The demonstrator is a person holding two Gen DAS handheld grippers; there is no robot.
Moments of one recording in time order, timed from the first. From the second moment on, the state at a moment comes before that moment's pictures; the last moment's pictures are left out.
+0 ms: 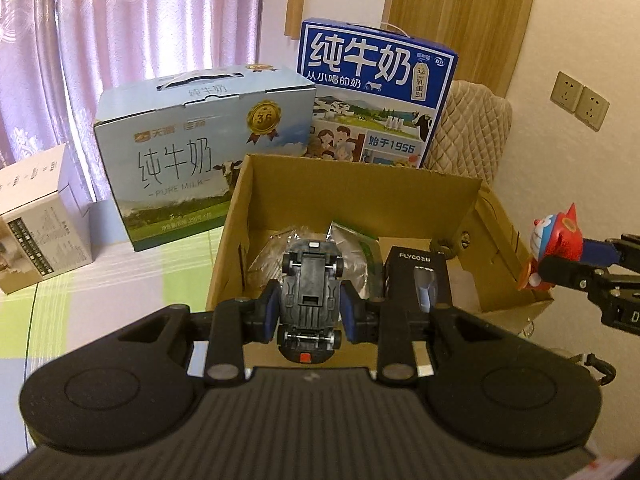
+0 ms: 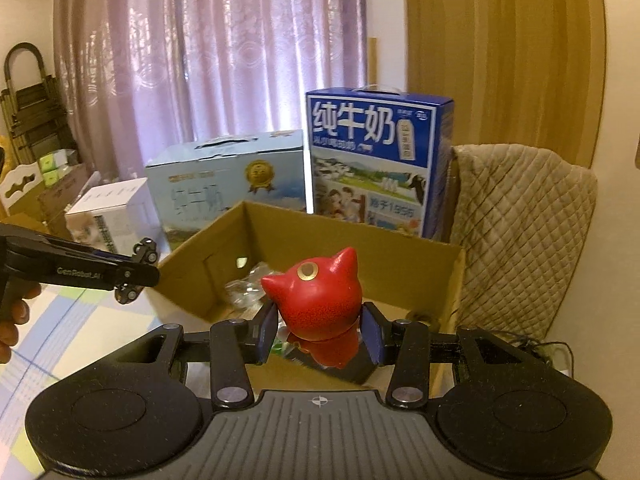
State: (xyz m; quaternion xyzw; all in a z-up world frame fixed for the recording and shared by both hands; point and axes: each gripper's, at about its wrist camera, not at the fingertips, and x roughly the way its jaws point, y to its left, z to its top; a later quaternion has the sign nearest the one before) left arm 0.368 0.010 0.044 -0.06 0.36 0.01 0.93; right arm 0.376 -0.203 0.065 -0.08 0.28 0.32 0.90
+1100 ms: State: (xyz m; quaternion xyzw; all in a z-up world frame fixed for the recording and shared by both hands) left arm 0.507 -0.019 0.002 -0.05 0.42 -0.01 0.91; right arm 0.491 -0.176 0.020 -0.09 0.32 0.29 0.90
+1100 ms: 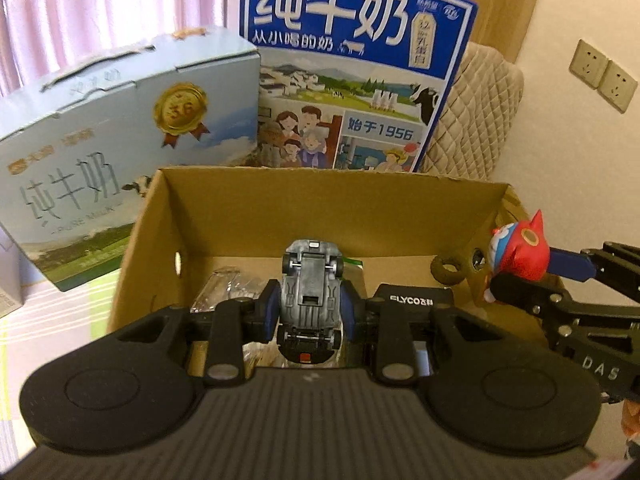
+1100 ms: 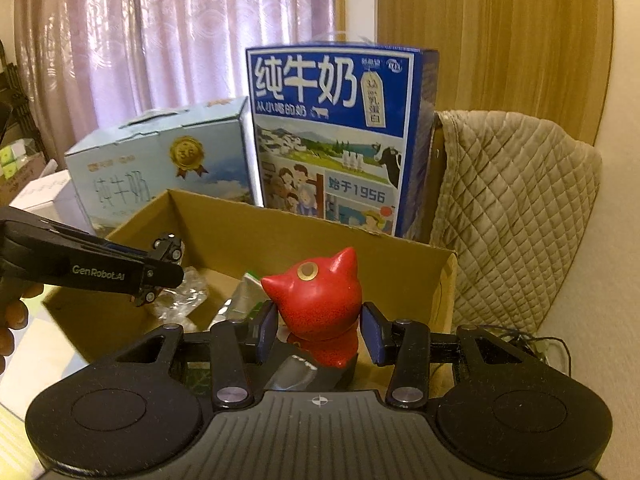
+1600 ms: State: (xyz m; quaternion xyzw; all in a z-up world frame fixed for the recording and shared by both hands) left arm 0.552 -0.024 -0.025 -0.02 0.44 -0.01 0.90; right arm 0.523 -0.169 0.002 -0.10 0.34 0.27 0.90
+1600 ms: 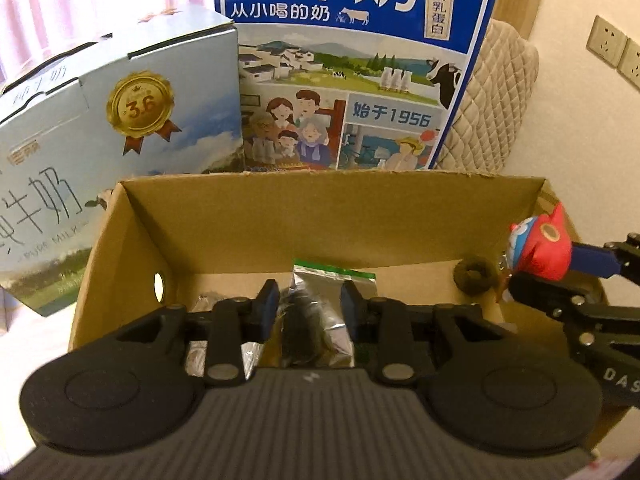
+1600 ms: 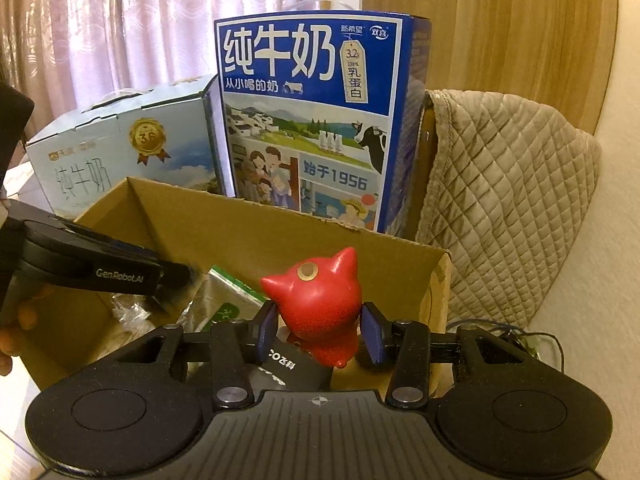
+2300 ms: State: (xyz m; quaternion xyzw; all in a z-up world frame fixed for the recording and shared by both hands) left arm 0.543 -0.006 -0.018 -0.02 0.43 0.01 0.90; right arm 0.533 -0.156 -0.004 -0.10 0.35 0.25 0.90
